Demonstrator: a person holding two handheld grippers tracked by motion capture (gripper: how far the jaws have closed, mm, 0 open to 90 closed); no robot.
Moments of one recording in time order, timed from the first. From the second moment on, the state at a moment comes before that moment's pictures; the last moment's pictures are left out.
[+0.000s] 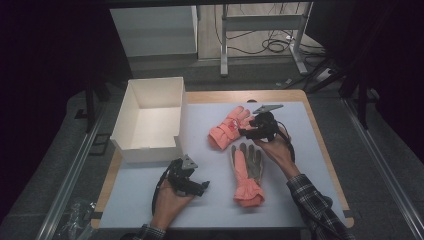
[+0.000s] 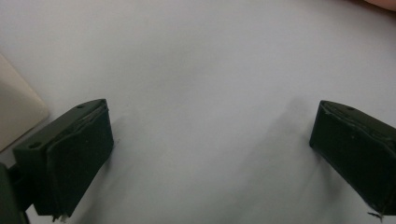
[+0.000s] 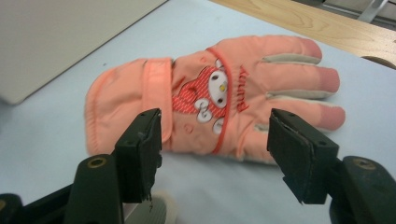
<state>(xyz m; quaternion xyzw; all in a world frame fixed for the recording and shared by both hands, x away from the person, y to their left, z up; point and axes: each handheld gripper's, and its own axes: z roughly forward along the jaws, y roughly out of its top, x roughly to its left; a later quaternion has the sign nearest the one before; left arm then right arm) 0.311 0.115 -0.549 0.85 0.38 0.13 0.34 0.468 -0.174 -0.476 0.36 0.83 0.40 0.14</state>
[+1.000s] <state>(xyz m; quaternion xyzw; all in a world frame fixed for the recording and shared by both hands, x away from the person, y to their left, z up) 0.311 0.114 -0.549 0.85 0.38 0.13 0.34 0.520 -0.138 -0.510 0.39 0.84 0.35 0.12</state>
